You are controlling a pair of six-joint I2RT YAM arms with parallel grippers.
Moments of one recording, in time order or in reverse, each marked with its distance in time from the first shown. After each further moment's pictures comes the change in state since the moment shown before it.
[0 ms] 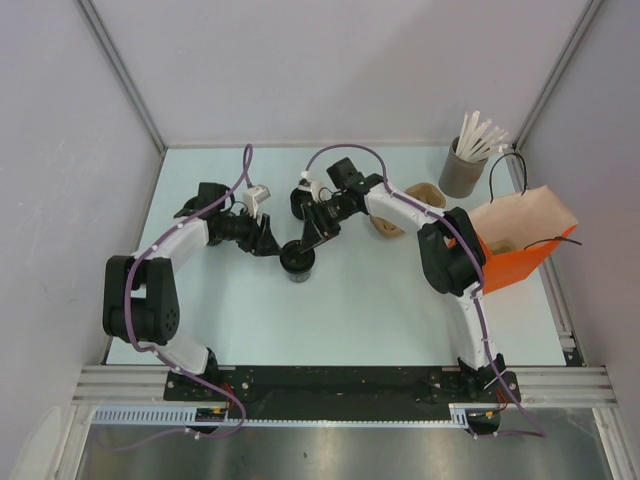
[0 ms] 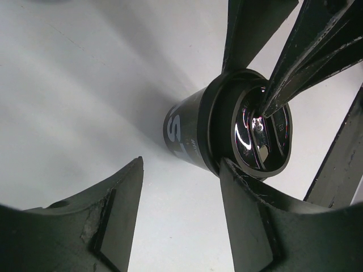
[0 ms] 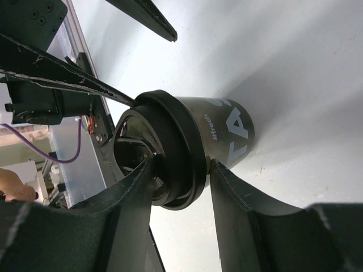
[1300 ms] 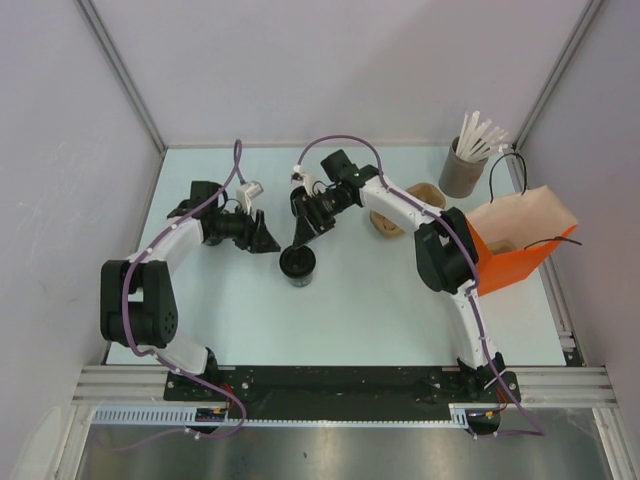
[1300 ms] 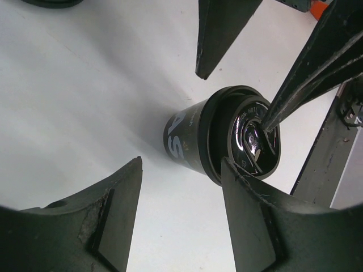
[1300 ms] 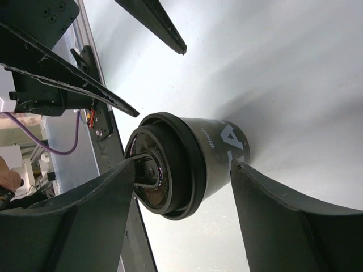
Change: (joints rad) left arm 0.044 -0.024 0.005 -0.015 0.066 -0.025; right arm 0.007 0.059 0.170 -0.135 -0.024 -0.103
